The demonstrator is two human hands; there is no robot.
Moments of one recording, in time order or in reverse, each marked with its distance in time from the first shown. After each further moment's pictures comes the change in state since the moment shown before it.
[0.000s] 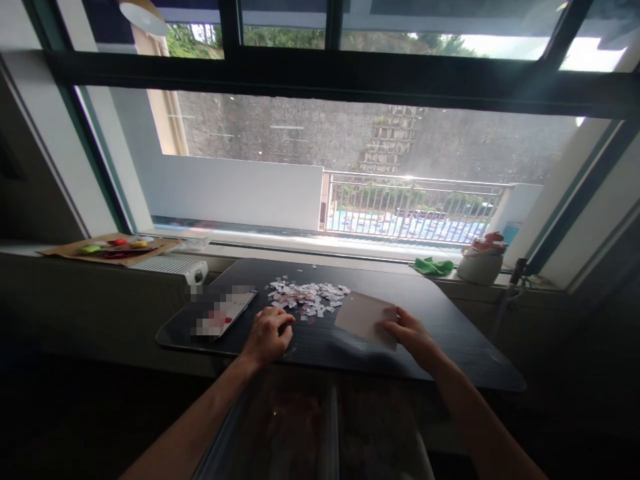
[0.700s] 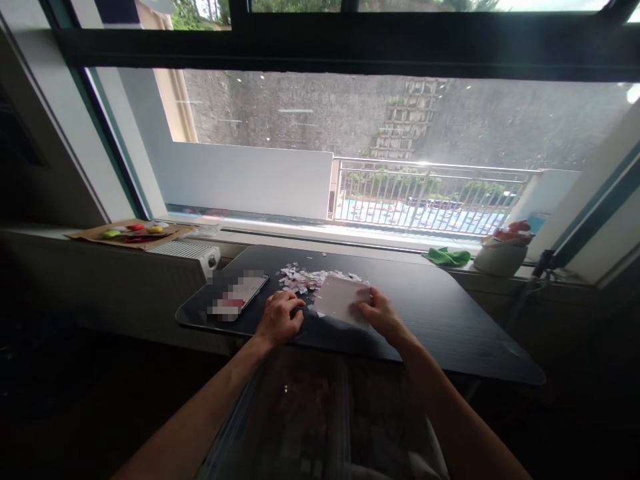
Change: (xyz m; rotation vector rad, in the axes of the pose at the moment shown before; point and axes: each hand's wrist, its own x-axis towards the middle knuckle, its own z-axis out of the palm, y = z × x) left_hand 0.000 -0.002 0.004 -0.002 0.007 -0.008; right_hand 0.029 0.005 0.085 -0.125 0.011 -0.098
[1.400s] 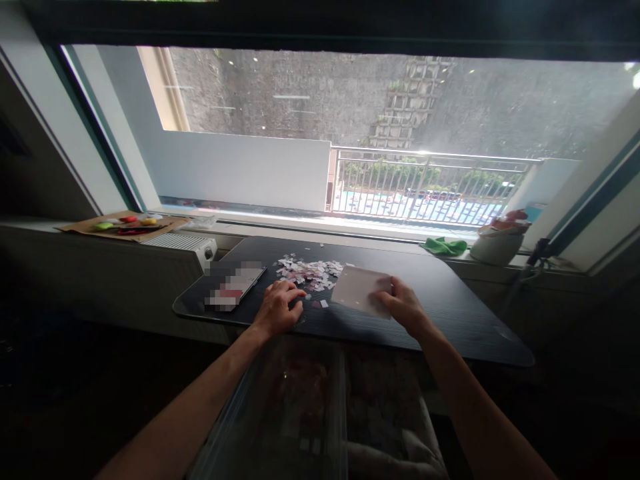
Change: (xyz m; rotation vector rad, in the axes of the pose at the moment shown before) left_hand 0.000 0.001 -0.004 0.007 -0.081 0.045; right_hand -0.014 -0.012 -0.039 -0.172 0.052 0.020
